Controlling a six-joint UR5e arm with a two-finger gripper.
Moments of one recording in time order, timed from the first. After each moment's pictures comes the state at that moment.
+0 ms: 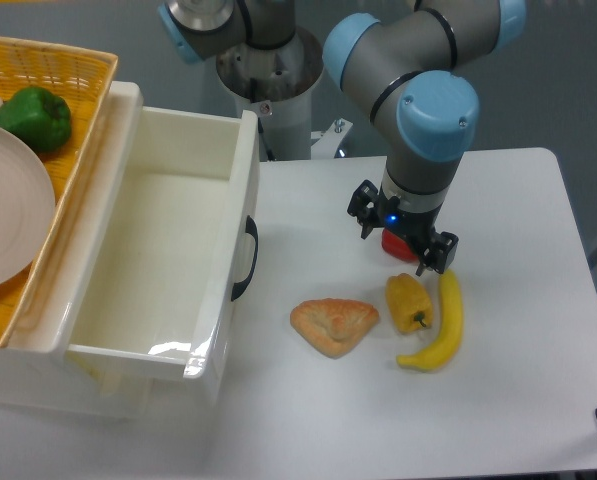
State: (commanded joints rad) arm 2.59 -1.87 -1.46 -1.39 1.55 1.23
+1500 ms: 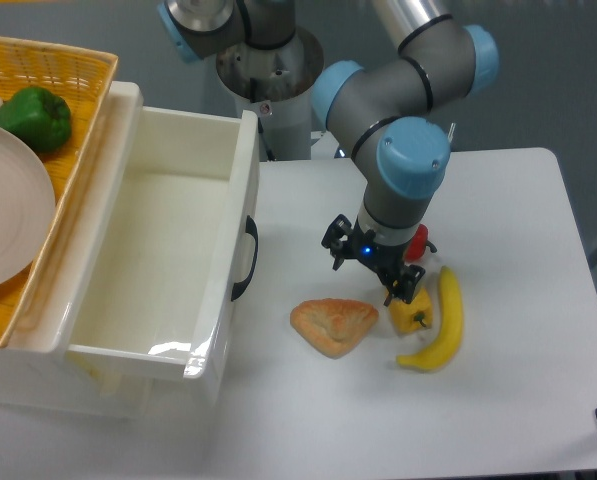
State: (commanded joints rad) arm 2.54 -1.95 -1.60 -1.20 1.42 1.17
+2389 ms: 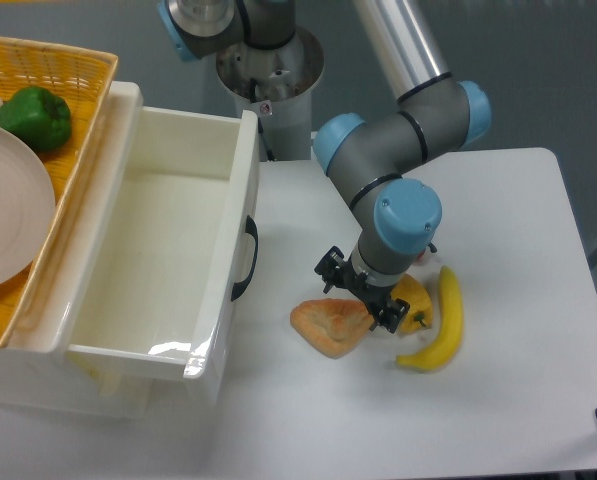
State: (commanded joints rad) arm 2.53 -2.07 -1.59 -1.14 1.43 1.22
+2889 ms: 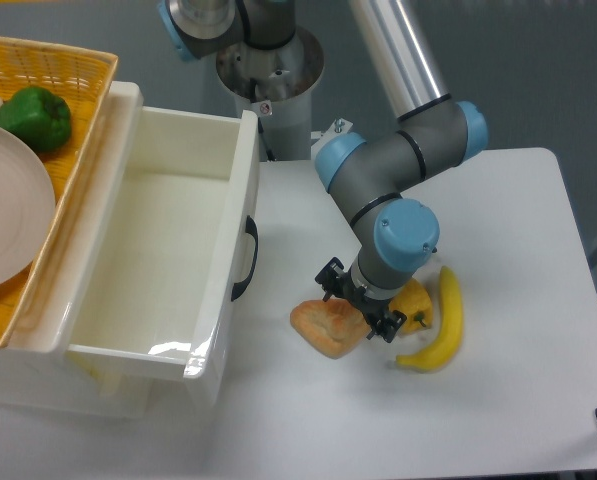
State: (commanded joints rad) arm 2.53 -2.09 -1.61 -1.14 1.43 1.21
